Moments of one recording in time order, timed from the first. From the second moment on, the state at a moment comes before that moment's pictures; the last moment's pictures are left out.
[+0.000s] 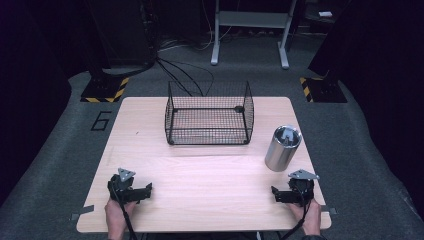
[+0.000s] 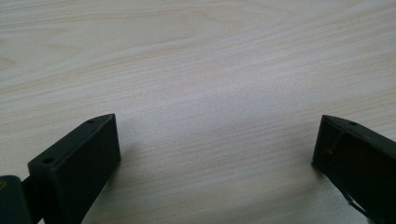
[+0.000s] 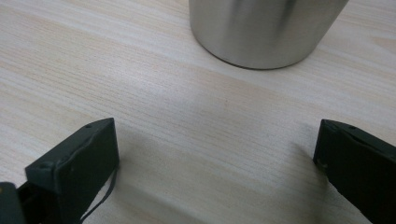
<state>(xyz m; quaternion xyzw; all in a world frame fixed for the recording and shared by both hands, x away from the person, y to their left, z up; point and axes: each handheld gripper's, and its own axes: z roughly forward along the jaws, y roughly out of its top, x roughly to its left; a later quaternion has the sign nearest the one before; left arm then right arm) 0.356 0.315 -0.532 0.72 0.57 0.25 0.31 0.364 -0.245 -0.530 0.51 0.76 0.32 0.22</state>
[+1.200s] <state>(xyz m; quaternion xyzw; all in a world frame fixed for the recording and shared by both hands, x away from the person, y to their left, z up) 0.360 0.313 -0.533 0.72 0.57 0.25 0.31 0.364 -0.253 -0.519 0.54 0.75 0.33 0.22</state>
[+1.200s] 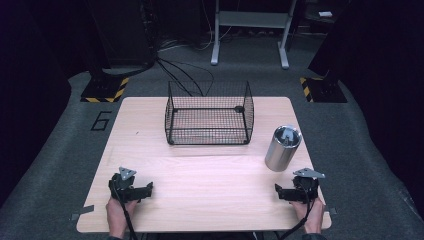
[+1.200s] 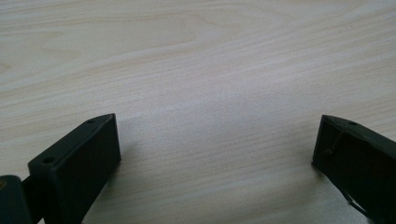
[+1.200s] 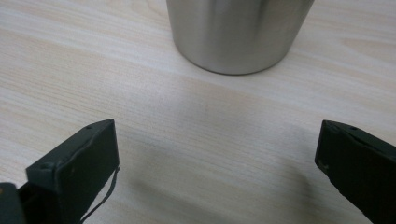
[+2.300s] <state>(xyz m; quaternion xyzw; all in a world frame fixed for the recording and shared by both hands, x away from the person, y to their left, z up) 0.360 0.313 -0.532 0.72 0.57 0.25 0.31 0.375 -0.254 -0.460 0.52 0.72 0.39 0.25</state>
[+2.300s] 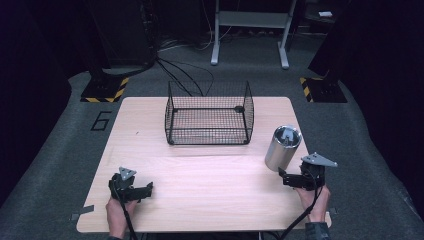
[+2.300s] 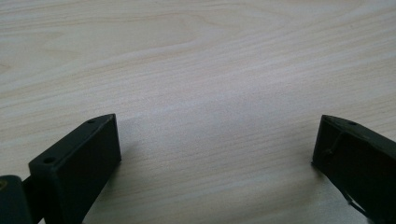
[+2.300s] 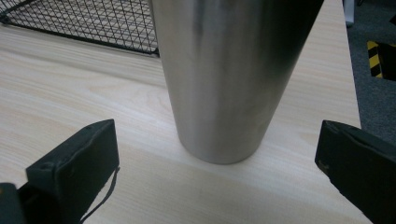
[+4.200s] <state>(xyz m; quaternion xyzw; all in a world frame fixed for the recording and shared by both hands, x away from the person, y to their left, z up) 0.359 0.312 -0.532 0.72 0.57 0.25 0.31 0.438 -0.244 -0.428 0.50 0.69 0.45 0.27</state>
